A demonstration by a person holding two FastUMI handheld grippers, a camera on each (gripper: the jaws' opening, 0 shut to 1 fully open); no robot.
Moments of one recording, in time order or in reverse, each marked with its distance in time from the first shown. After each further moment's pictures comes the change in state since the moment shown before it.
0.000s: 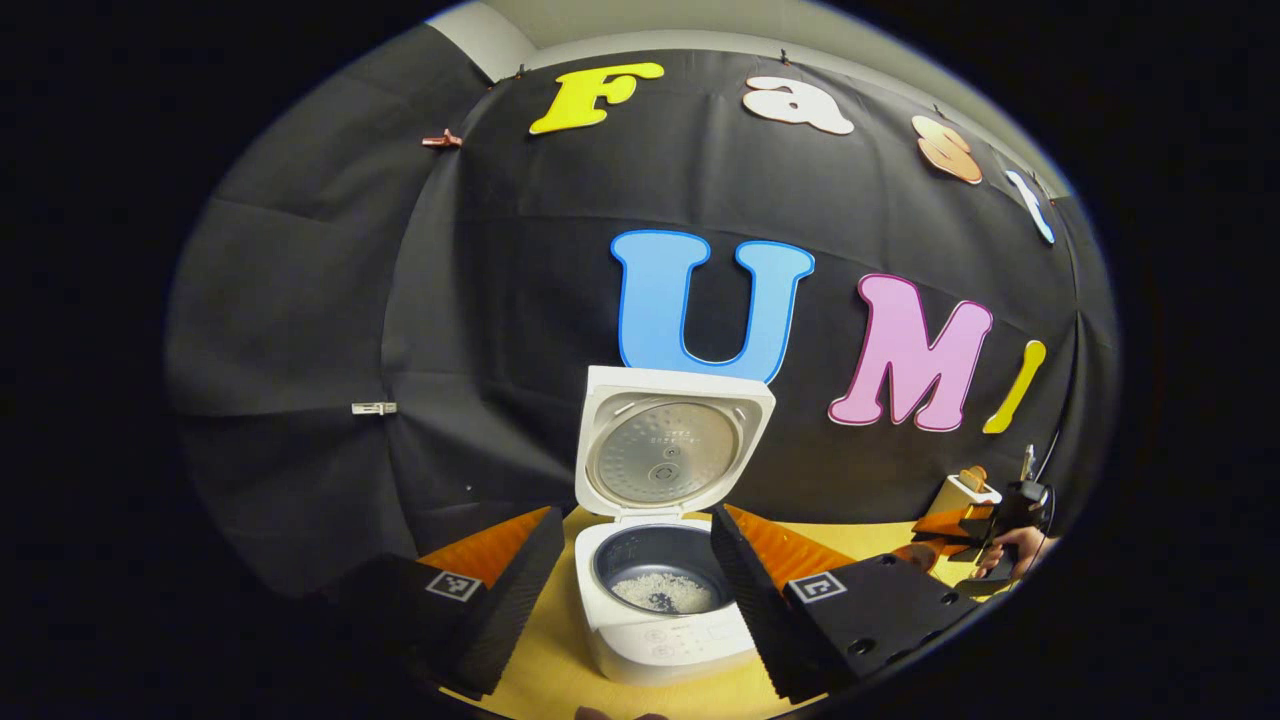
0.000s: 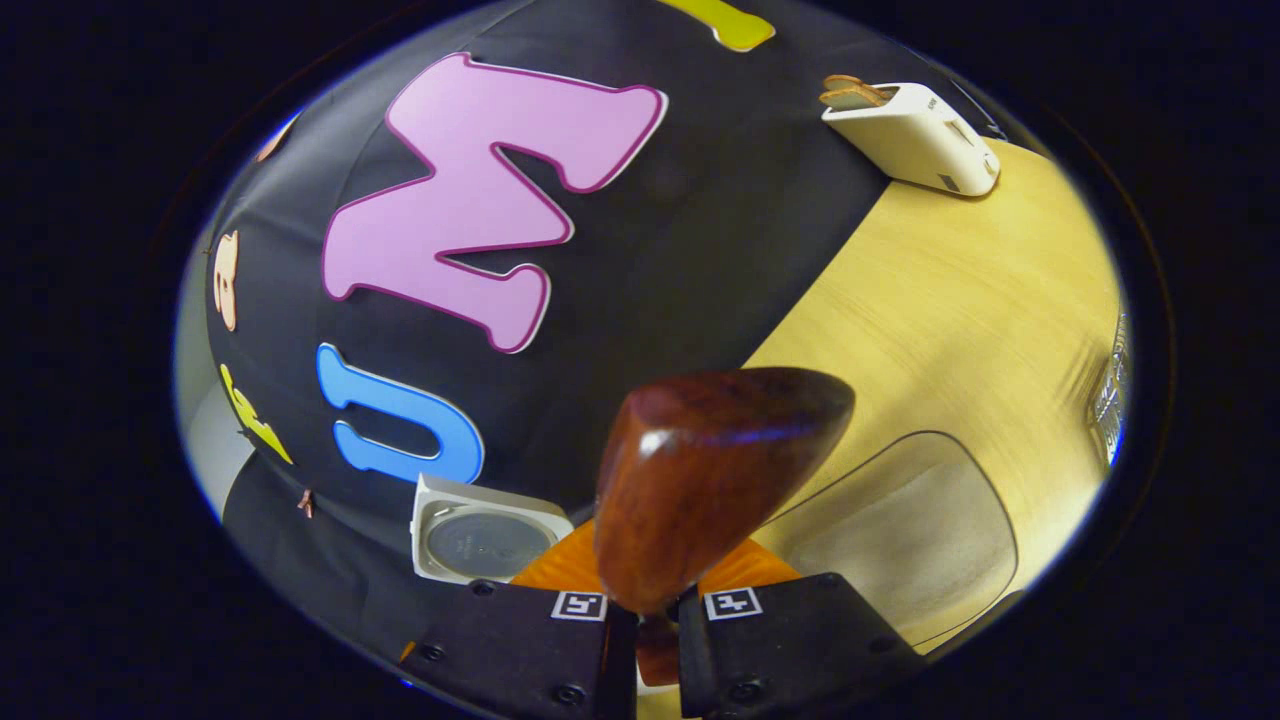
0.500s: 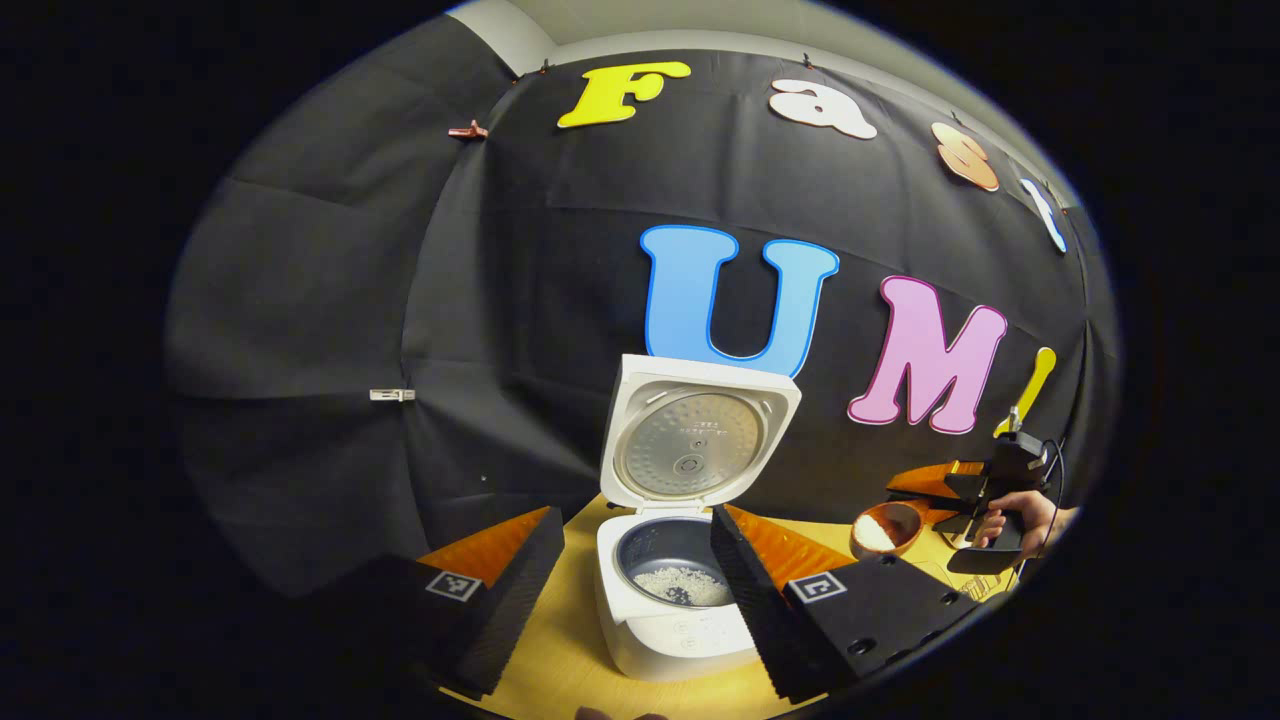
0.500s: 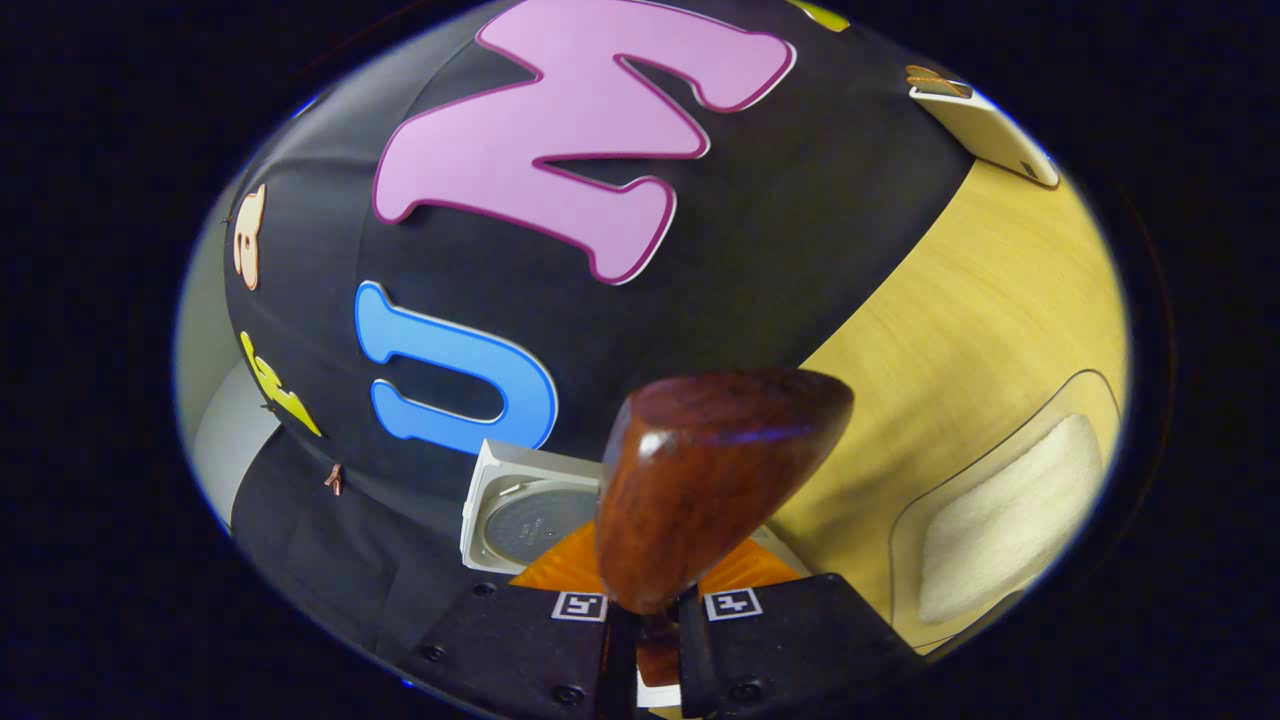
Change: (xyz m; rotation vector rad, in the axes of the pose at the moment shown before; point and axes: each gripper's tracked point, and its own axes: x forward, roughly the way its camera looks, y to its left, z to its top) left arm -0.005 0.030 -0.009 -0.031 0.002 0.046; right arm 0.052 0.101 -0.061 -0.028 0.099 0.102
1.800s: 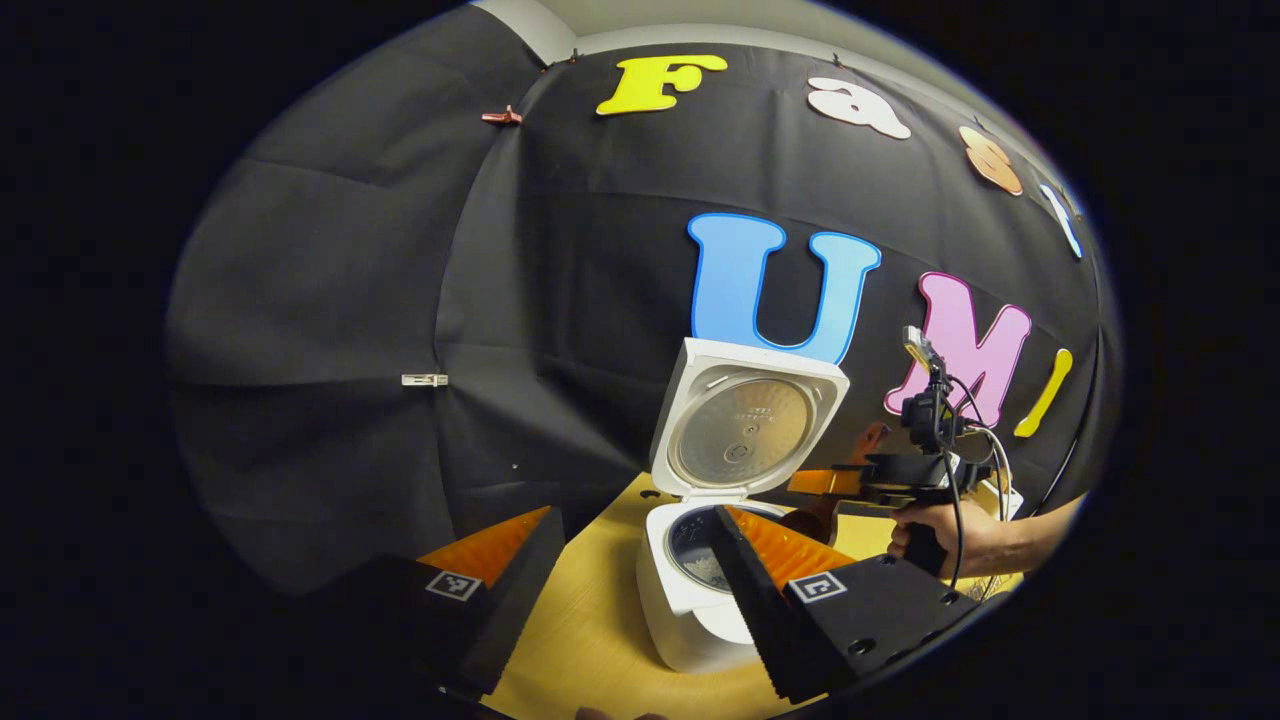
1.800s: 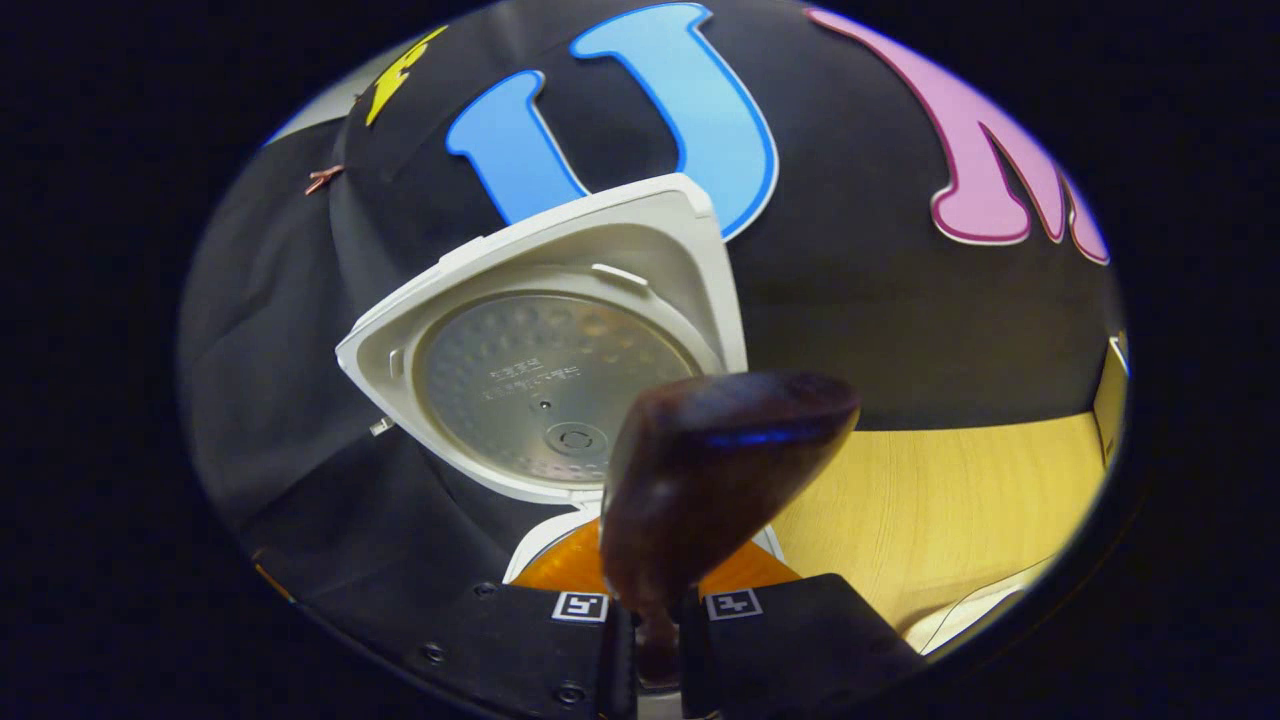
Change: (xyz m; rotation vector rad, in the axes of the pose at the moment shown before) left arm 0.002 0.052 -0.012 -0.018 0.035 0.047; right arm 0.111 0.042 -0.124 -0.840 0.115 -0.105
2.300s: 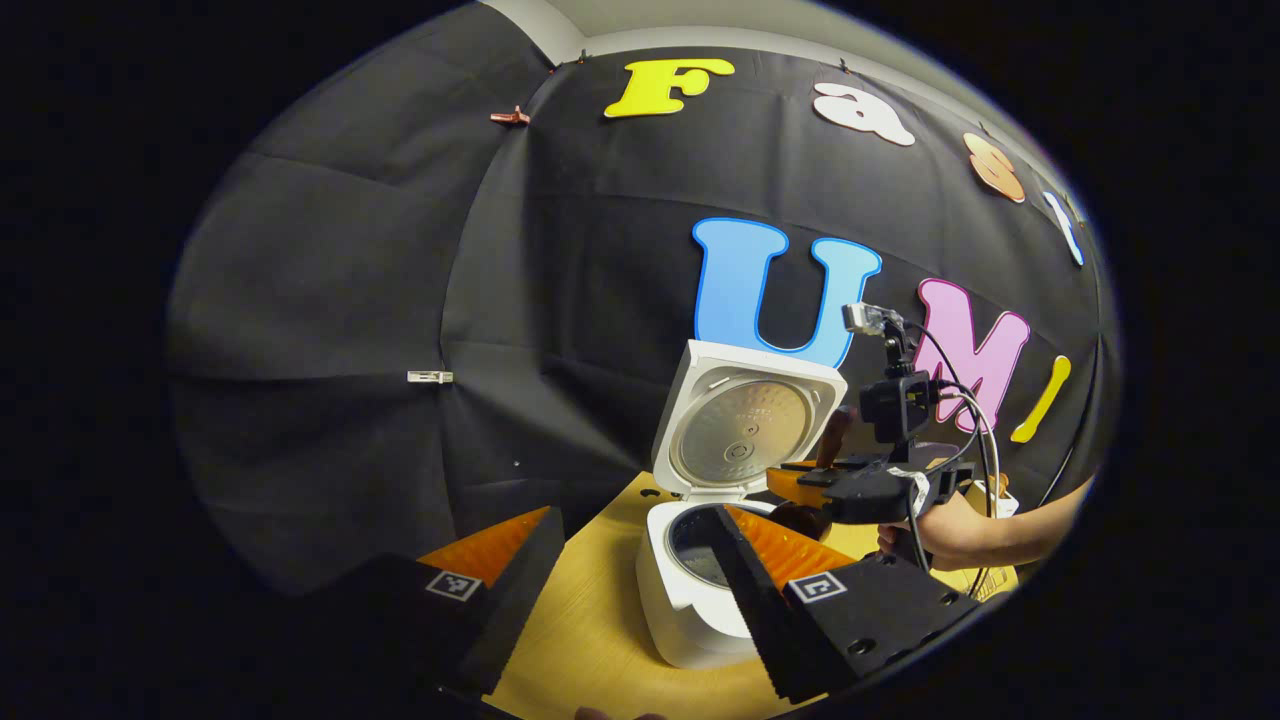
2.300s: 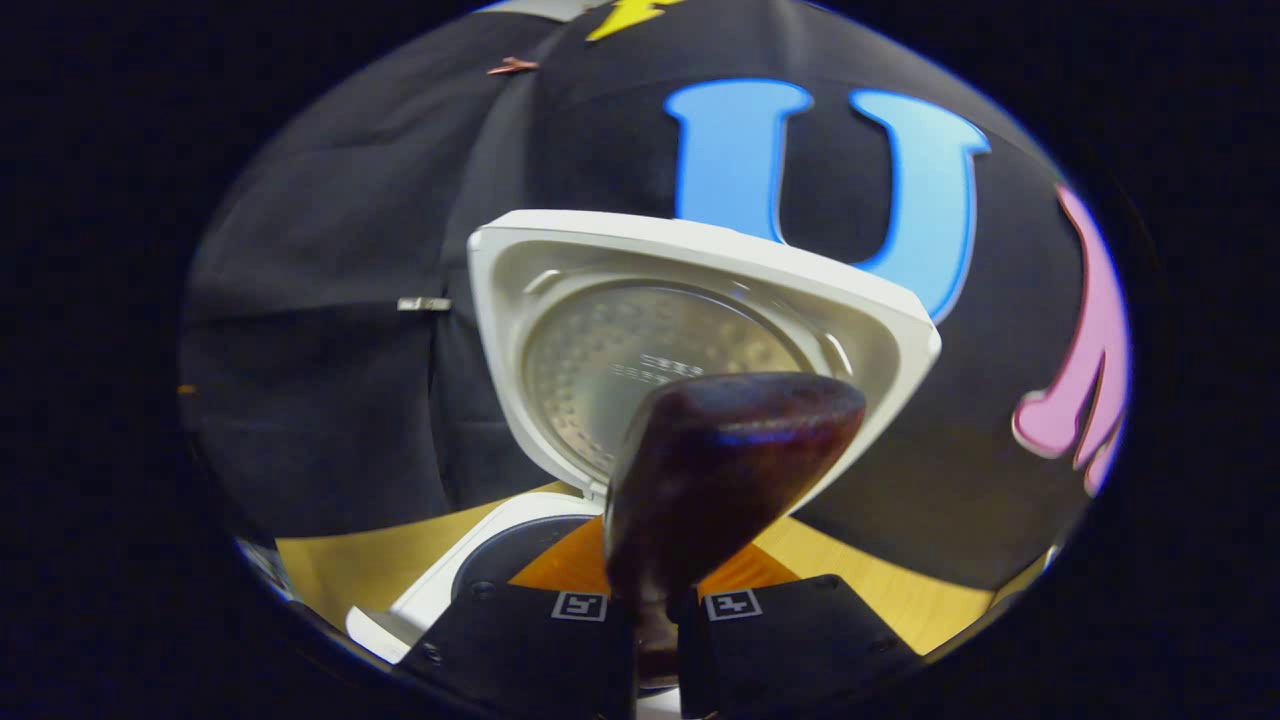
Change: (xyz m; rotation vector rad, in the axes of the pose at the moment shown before) left arm -0.013 0.002 -0.001 -0.022 -0.002 0.005; right arm -0.003 0.051 0.006 -0.595 -0.052 0.071
